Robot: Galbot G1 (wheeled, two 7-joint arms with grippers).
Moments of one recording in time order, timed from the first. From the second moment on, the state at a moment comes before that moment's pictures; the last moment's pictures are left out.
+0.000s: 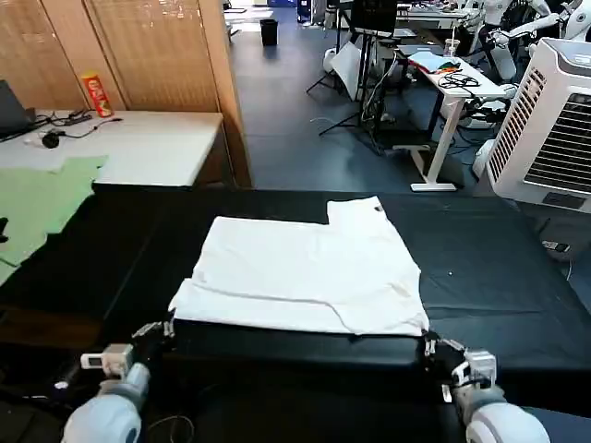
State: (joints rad) left arm 1.61 -1.10 -0.58 -2.11 -0.48 0.41 -0.25; right arm -1.68 1.19 0.65 2.25 0.35 -0.68 0.09
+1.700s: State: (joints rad) left arm 0.45 -1.14 -0.18 -1.09 -0.67 0.59 -0.06; right arm -0.46 1.33 0.28 1.08 0.38 -0.57 0.13
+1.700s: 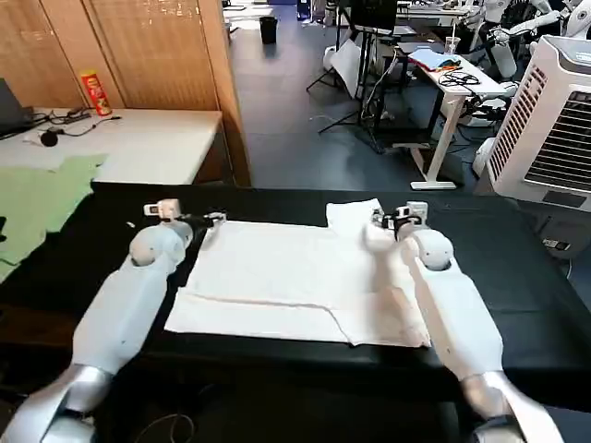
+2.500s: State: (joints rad) left arm 0.42 -1.18 -0.16 -0.98 -0.56 0.53 0.01; right arm -0.45 1.35 0.31 1.00 0.38 -0.55 0.08
